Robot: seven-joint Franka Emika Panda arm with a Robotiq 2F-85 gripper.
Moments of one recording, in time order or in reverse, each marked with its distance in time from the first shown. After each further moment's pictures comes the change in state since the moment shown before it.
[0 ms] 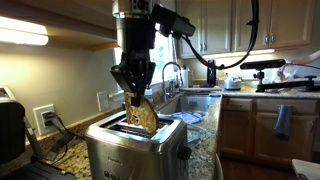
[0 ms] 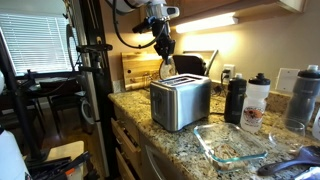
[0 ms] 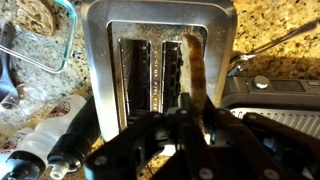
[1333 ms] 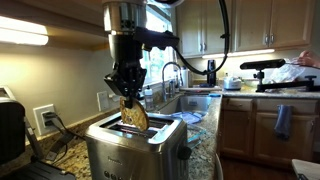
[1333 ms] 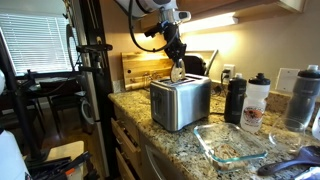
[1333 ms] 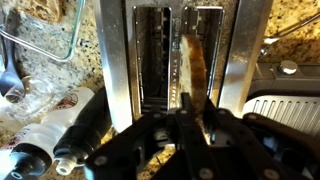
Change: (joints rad) arm -0.013 0.132 -0.030 0.114 -0.052 0.002 0.007
